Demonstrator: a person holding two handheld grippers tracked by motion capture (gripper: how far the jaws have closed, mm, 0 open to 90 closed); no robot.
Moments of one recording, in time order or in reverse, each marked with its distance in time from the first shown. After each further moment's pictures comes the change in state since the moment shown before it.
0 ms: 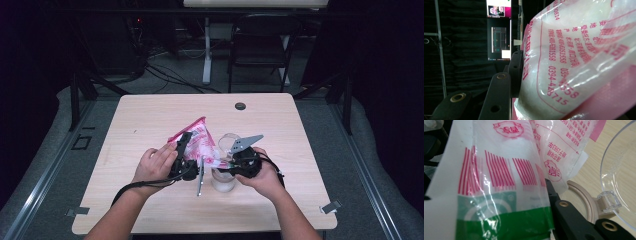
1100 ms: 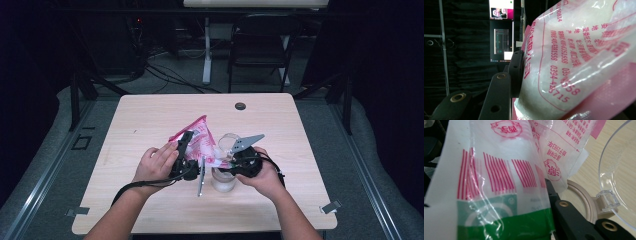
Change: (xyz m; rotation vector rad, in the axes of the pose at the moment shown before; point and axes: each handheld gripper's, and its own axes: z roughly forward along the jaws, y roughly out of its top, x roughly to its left) left arm 0.004 0.003 -0.001 -0.012 0.021 0.010; right arm -0.002 -0.001 -0.002 0.002 0.007 0.002
